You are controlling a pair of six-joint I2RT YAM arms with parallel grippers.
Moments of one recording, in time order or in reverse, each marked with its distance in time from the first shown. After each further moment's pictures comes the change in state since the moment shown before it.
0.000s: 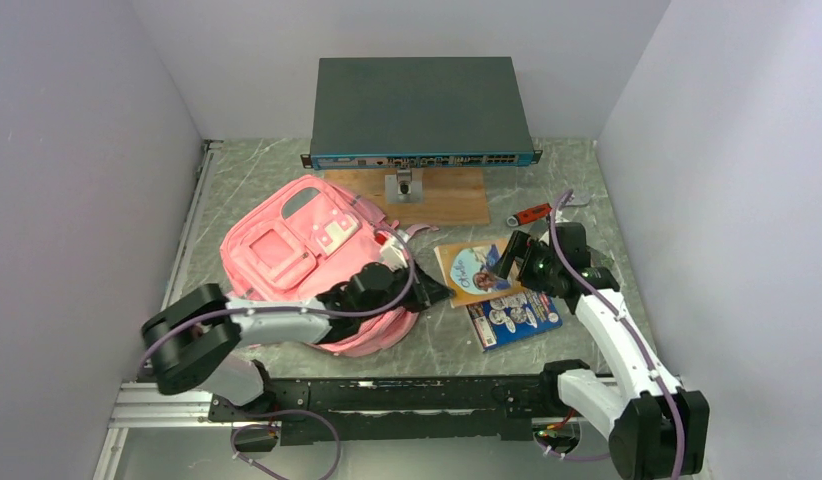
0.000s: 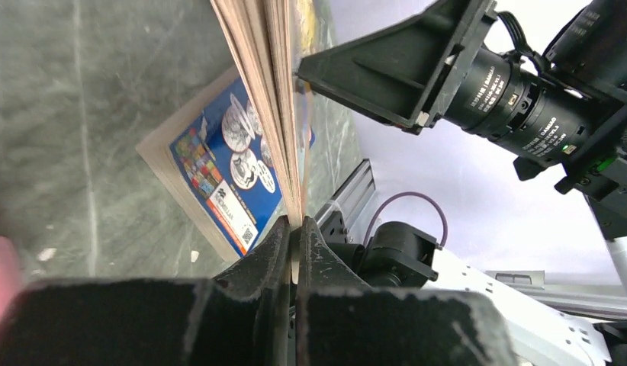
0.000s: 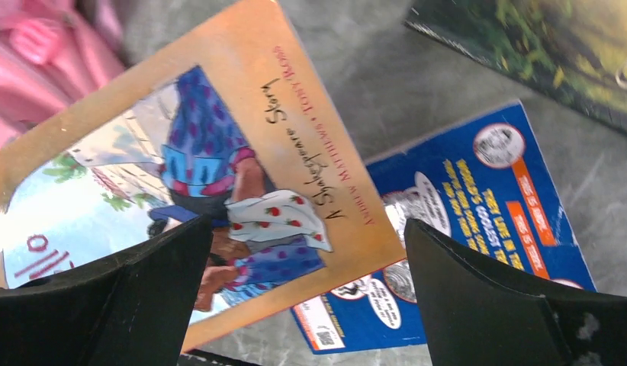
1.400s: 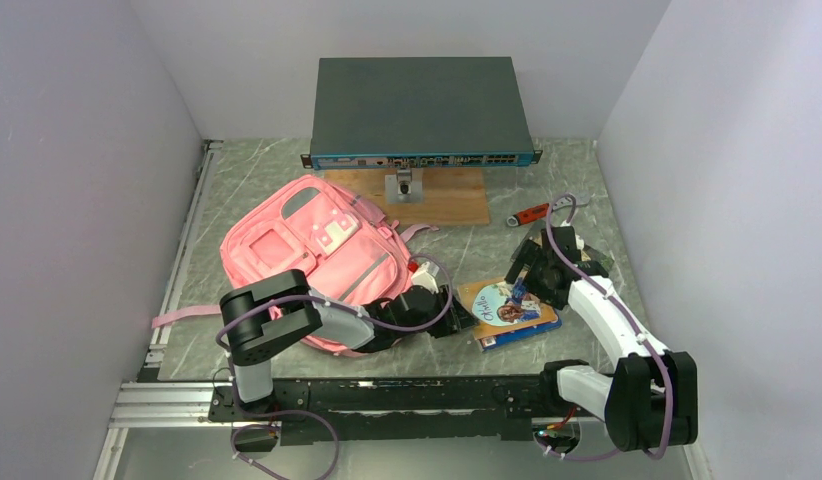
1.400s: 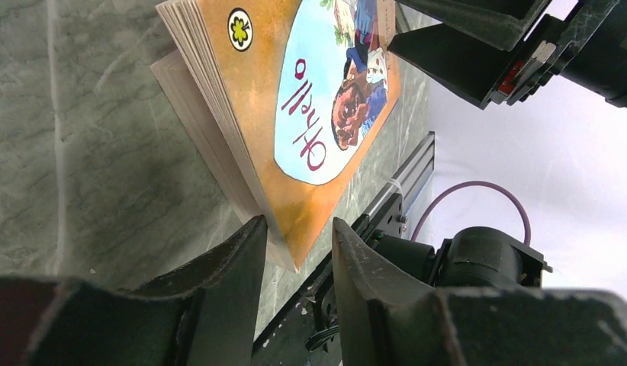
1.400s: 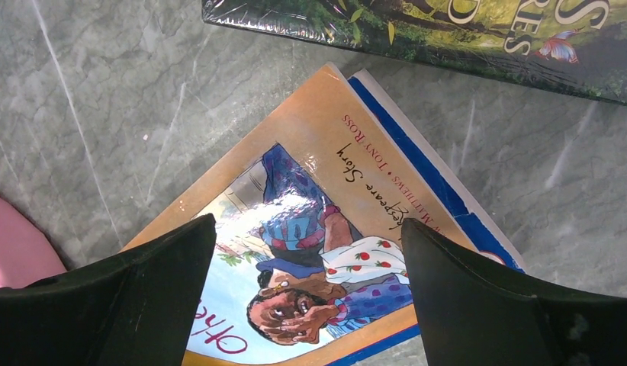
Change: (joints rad) left arm -0.119 0.330 0.107 0.046 -0.054 -0.096; right arm -0.021 0.139 -0.020 -0.015 0.233 0.107
